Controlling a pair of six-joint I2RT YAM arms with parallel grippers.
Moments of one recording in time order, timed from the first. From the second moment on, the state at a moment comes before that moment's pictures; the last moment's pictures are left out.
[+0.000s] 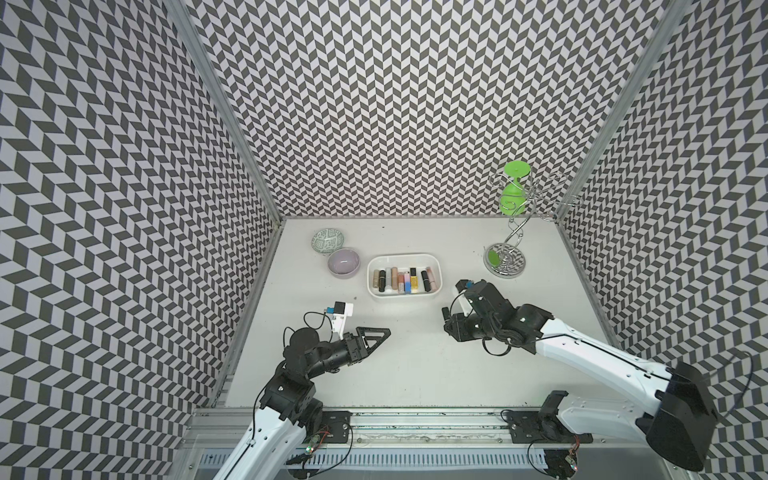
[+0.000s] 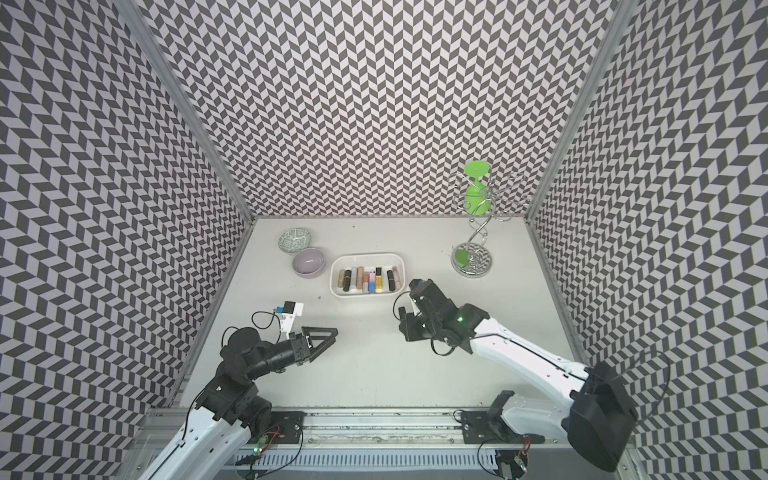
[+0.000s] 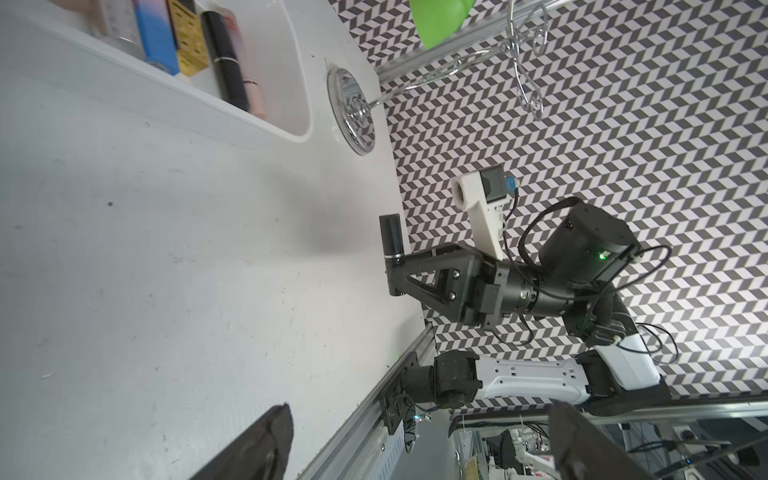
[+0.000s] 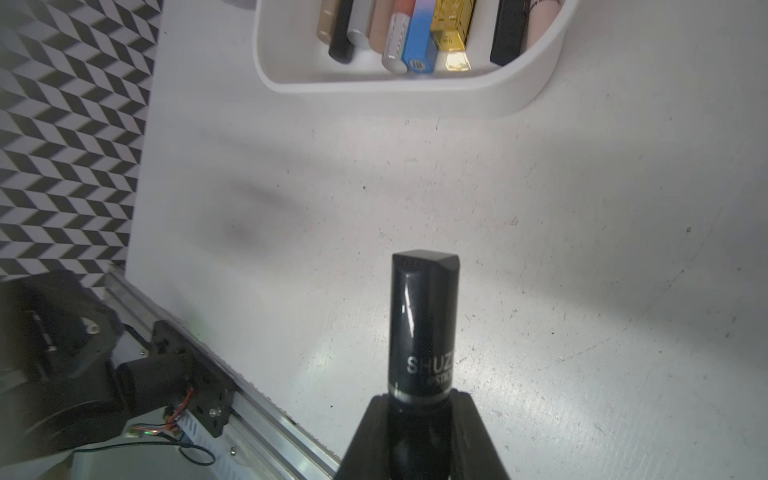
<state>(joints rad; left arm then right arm) -0.43 0.36 0.23 -0.01 0.73 -1.14 0.76 1.18 0.85 -0.57 -0.16 0.61</state>
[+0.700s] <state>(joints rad) -0.51 0.74 0.41 0.45 0.80 -1.16 0.70 1.05 0.93 -0.16 -0.65 0.78</state>
